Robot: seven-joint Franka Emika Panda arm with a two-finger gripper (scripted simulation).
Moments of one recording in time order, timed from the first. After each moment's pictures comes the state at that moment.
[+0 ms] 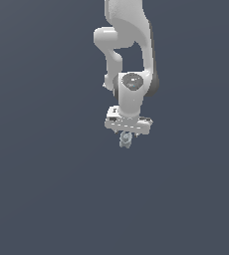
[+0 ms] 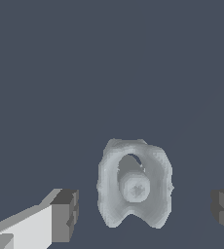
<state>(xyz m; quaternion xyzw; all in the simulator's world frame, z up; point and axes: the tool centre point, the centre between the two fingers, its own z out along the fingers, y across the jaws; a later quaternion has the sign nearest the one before) -0.066 0.057 0.095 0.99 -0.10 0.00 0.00</state>
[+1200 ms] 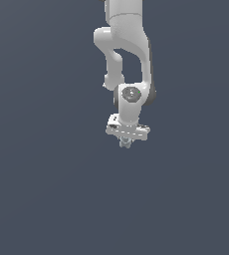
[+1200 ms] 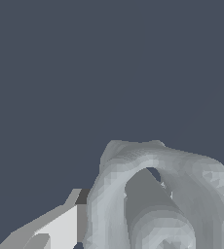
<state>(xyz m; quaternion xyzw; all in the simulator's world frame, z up) -0.070 0.059 0.043 0.99 -0.11 0.00 0.00</state>
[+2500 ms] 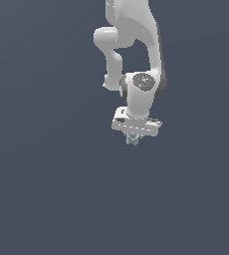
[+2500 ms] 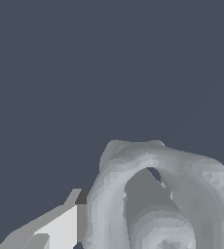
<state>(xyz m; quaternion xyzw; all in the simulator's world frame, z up) -0.051 0.088 0.103 0.99 -0.11 0.00 0.00</state>
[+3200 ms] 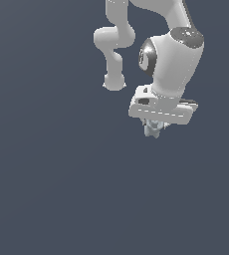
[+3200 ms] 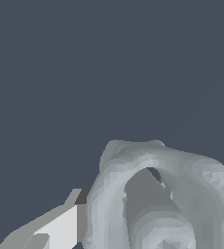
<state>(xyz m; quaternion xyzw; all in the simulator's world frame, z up) -0.011 0.150 0.230 0.99 -0.11 0.00 0.00</state>
